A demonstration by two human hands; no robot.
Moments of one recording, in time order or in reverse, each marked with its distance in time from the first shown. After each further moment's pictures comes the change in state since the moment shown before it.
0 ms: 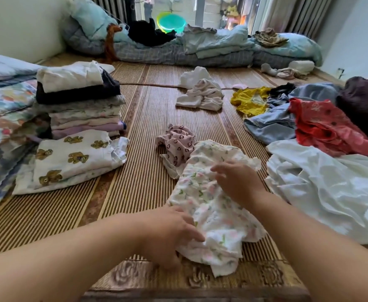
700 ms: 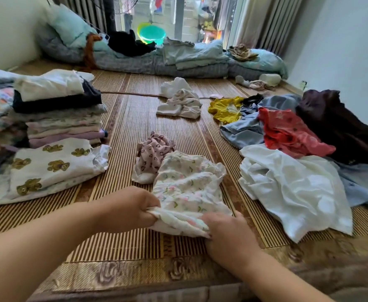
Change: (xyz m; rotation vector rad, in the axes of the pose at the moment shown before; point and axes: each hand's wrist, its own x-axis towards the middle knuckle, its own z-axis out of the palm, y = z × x) left_hand -0.029 -0.020 -0.022 -0.523 0.244 -0.163; right_hand -0.119 -0.043 -0.024 -0.071 -0.187 0.085
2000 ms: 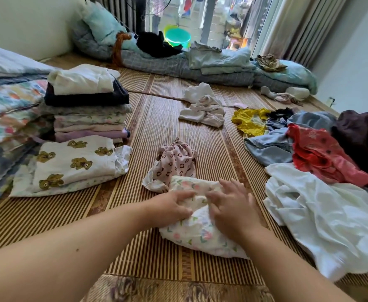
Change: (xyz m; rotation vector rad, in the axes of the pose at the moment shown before) left_hand 0.052 -0.015 0.011 -0.554 0.052 -0.273; right_hand 0.106 0.002 0.011 0.054 0.066 0.104
